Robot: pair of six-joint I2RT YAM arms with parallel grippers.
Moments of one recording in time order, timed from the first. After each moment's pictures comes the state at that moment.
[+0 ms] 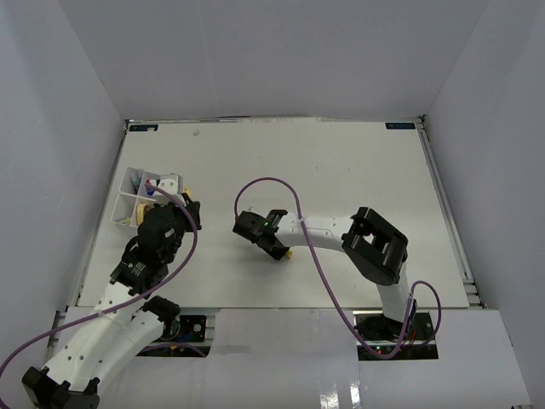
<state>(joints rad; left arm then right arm) -0.49 0.61 0.63 -0.26 -0.36 -0.26 1.13 1.98 1.39 -0.79 0.40 0.18</state>
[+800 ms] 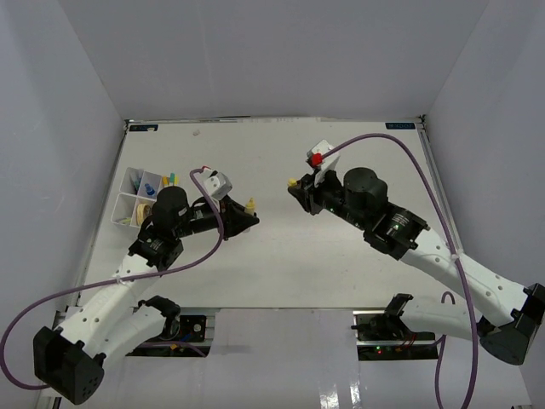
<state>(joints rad) -0.49 0.83 0.66 0.00 0.64 -0.16 0.93 1.07 1.08 -0.24 0.11 0.01</state>
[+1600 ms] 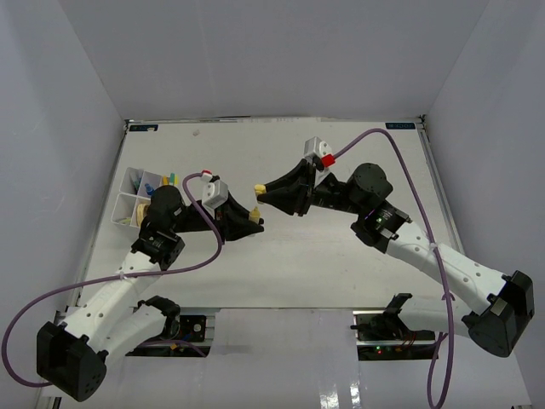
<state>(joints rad) -0.47 0.89 0.68 0.27 1.03 -0.16 0.83 1.13 1.00 0.35 -0.59 0.16</state>
